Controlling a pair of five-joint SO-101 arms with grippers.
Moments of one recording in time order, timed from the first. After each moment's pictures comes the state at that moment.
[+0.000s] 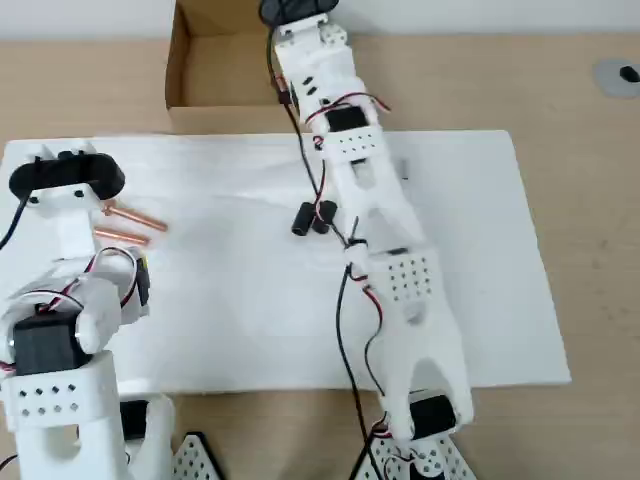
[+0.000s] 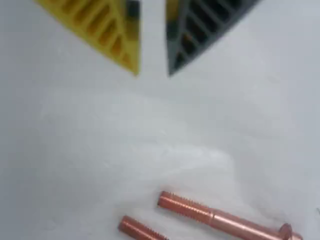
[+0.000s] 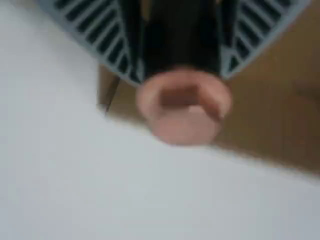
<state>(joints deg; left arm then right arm) -11.1 -60.5 40.1 81.6 -10.2 -19.0 62.9 -56.6 12.0 1.5</state>
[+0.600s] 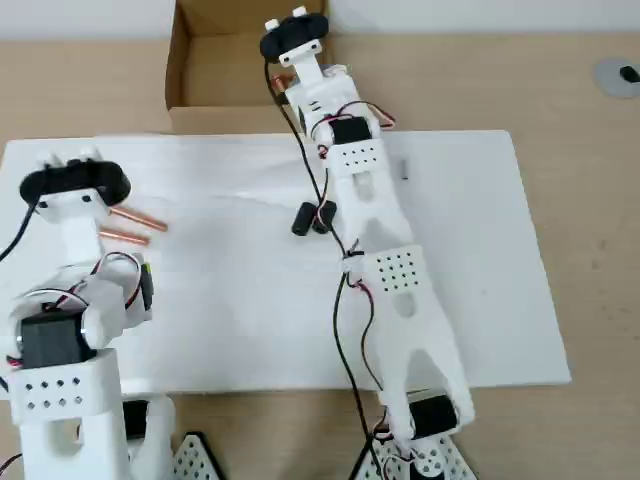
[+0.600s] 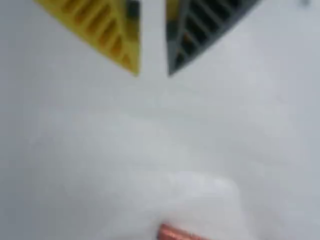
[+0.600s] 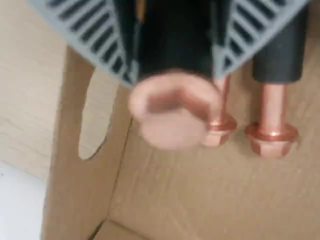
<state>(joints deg) -11.1 -60.5 44.1 81.6 -10.2 -17.8 78.9 -81.2 40.4 7.6</state>
